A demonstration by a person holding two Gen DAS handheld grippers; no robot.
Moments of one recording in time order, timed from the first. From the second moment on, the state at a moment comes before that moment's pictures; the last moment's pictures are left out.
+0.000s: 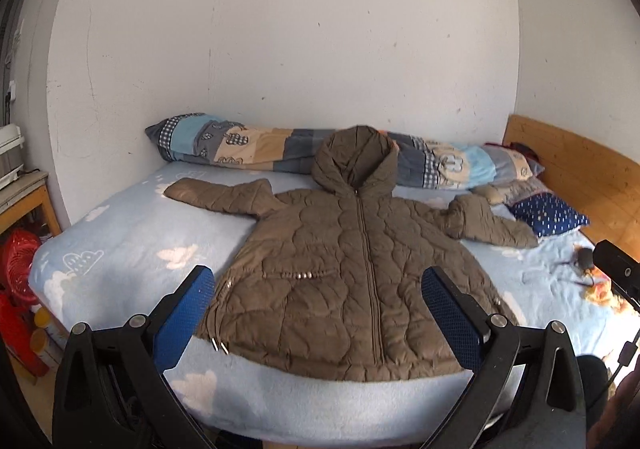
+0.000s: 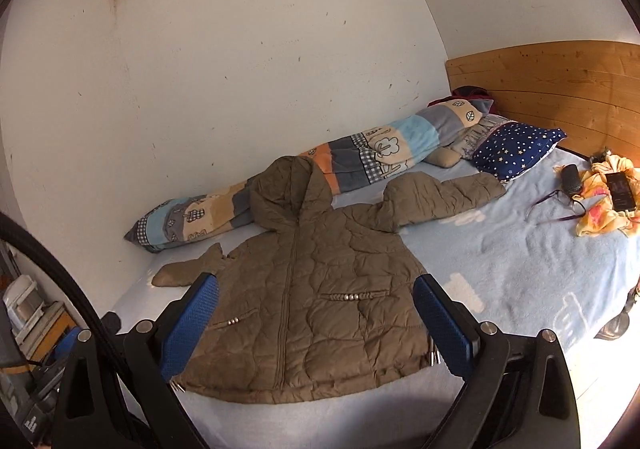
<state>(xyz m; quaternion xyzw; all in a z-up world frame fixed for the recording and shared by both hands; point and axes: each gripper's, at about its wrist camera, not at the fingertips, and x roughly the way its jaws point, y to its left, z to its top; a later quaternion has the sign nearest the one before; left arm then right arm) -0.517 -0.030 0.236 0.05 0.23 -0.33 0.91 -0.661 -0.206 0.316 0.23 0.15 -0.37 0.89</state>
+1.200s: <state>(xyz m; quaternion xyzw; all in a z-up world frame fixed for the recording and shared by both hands) -0.478 -0.068 0.157 0.11 0.32 -0.34 0.88 -0.572 -0.193 0.250 0.17 0.32 -0.35 0.87</state>
